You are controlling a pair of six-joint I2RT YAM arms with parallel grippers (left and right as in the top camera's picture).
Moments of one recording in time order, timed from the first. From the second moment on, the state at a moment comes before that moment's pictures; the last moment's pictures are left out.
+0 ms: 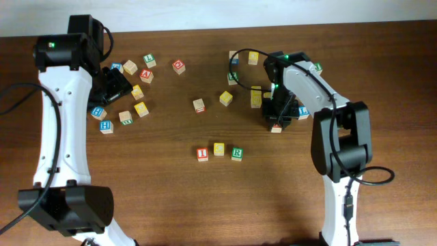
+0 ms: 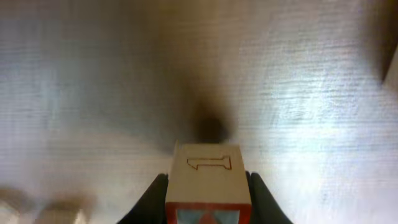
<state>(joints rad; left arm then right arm) 0.02 1.87 2.06 -1.61 -0.19 -0.62 0.21 2.27 1.81 -1.33 -0.10 0.32</state>
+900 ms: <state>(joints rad) 0.02 1.87 2.06 -1.61 -0.19 -0.62 0.43 2.23 1.70 -1.32 -0.17 0.40</state>
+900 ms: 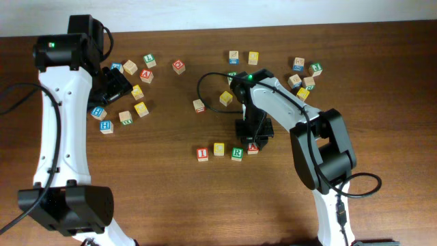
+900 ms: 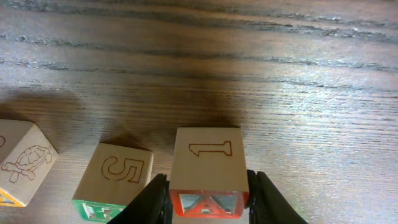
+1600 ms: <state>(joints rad) 0.02 1.87 2.06 -1.61 -0.19 -0.62 0.36 2.00 2.10 -1.60 -0.12 0.33</state>
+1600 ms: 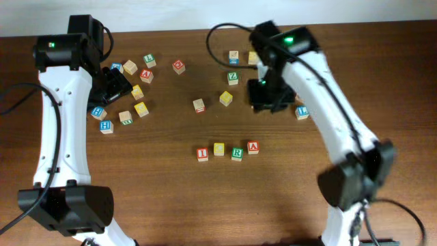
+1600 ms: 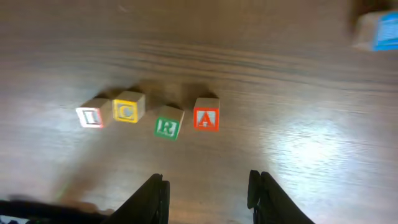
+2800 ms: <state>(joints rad) -0.24 1.58 1.70 -1.66 0.12 -0.25 -0.14 1.63 1.47 -1.25 -0.13 0.32</state>
